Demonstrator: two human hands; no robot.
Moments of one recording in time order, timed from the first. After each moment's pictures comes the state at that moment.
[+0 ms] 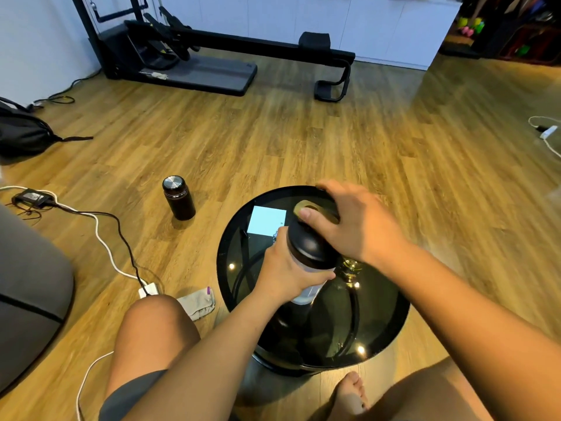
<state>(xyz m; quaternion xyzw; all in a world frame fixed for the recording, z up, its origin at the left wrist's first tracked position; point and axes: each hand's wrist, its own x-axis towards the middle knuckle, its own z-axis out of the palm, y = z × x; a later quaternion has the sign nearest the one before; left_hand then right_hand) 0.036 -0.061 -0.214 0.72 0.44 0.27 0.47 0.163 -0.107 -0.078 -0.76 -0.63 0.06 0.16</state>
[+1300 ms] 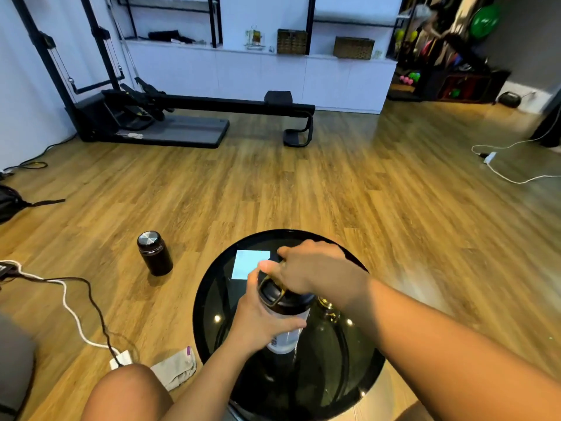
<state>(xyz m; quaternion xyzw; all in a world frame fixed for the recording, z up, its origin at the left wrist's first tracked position) 0.034 -0.054 -0.214 0.70 0.39 0.26 0.54 0.158 -0.082 -0.062 -0.81 -0.55 0.17 -0.10</state>
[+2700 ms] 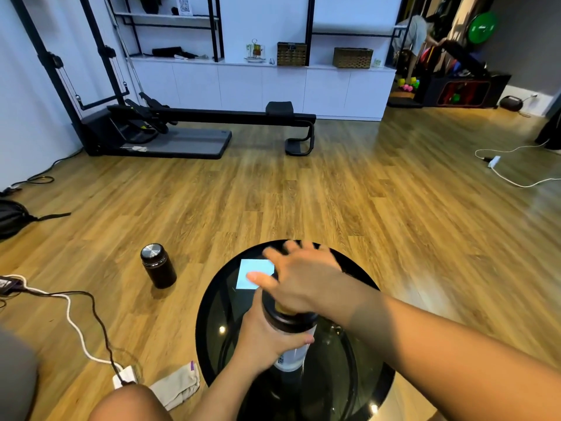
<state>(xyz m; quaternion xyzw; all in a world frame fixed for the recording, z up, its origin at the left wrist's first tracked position) 0.039 -0.055 -0.223 0.72 0.41 0.25 0.51 0.155 -0.085 -0.063 -0.76 -0.63 0.13 -0.08</state>
